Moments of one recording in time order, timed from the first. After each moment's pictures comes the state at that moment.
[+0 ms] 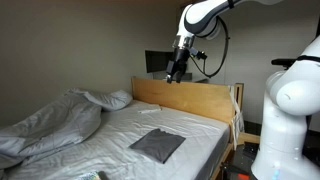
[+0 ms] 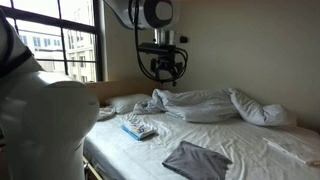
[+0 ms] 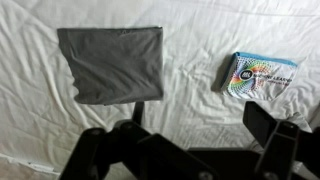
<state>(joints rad) 0.02 -0.61 -0.11 -2.57 0.11 2.20 -0.08</state>
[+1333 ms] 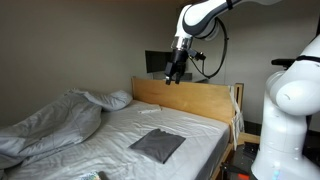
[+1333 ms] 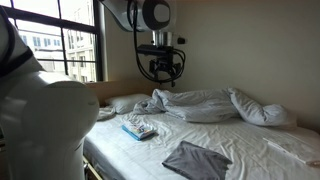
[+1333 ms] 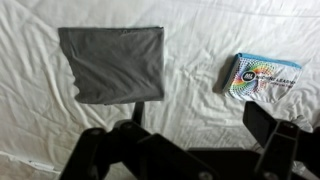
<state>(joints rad) 0.01 -0.59 -0.07 -2.57 0.10 2.21 -0.05</state>
